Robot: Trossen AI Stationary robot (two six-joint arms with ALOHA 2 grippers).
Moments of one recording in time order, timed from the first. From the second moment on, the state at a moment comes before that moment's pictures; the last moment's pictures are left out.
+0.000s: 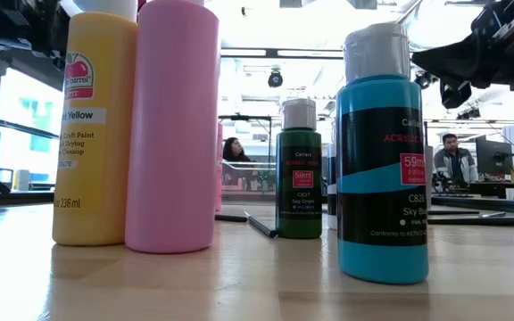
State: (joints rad) left arm -0.20 0.15 0.30 -0.15 -0.48 -0.05; right arm -0.03 0.09 0.01 0.23 0.12 0.13
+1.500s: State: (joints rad) left arm -0.20 0.29 0.42 -0.17 -0.34 0.25; right arm -0.28 0.63 0.19 0.50 -0.24 0.11
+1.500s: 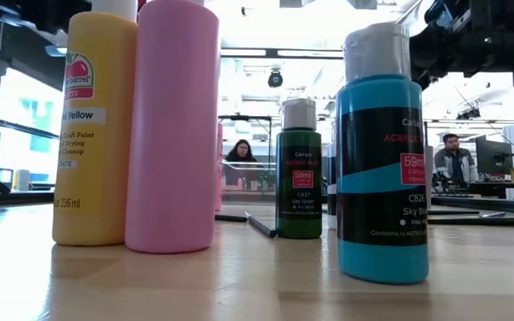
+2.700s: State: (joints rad) left arm 0.27 0.91 0.42 0.37 0.09 0.07; right arm -0.28 0.79 0.19 0.64 -0.29 0.10
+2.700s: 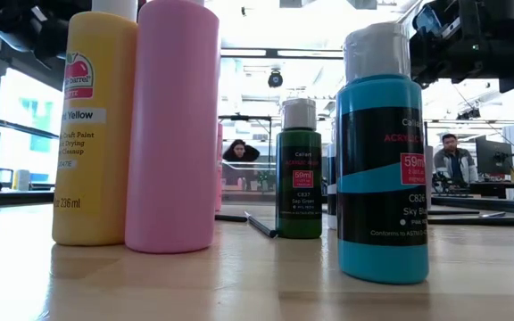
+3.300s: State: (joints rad) left arm 0.27 0.91 0.42 0.24 0.07 0.10; right arm -0.28 0.79 0.19 0.64 -0.20 0.10
